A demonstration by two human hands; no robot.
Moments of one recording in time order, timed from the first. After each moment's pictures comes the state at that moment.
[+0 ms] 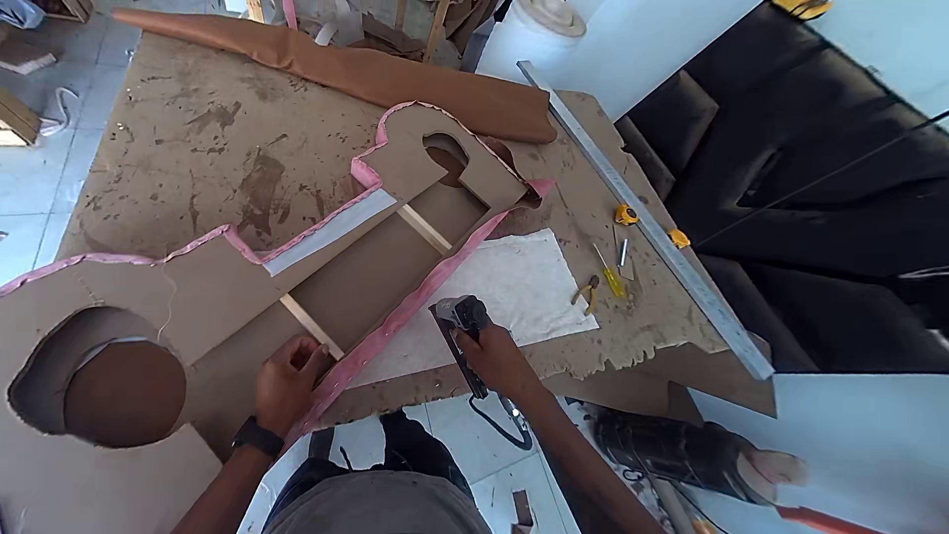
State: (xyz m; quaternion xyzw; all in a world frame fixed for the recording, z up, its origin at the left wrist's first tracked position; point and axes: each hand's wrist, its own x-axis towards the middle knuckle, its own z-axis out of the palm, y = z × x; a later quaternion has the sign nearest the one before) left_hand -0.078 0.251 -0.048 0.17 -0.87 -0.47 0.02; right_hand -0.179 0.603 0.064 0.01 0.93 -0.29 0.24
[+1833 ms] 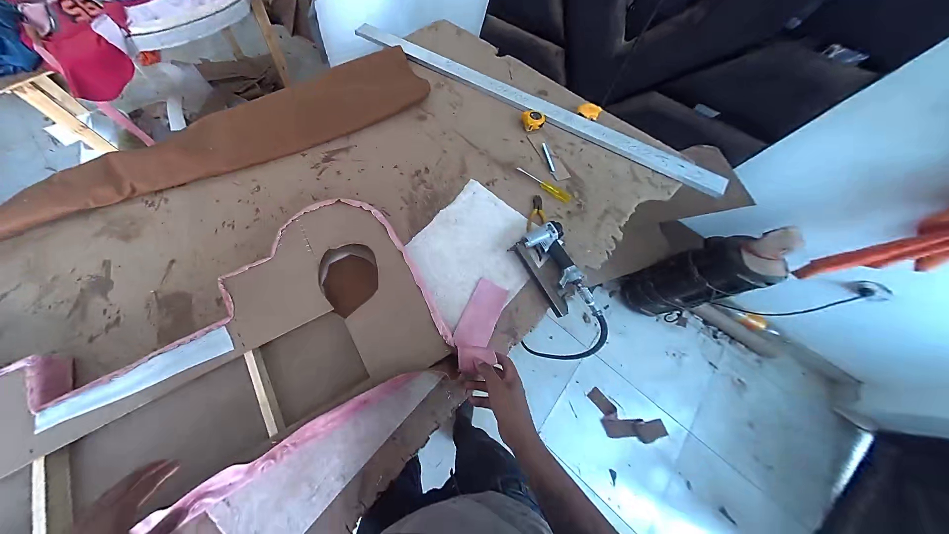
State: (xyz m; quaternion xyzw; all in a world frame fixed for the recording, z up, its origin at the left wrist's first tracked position) left_hand -0.182 0.040 0.076 -0.12 -0.95 -0.11 -0.28; right_hand -0.086 0.616 -0.022 0.46 0.55 -0.69 0.00
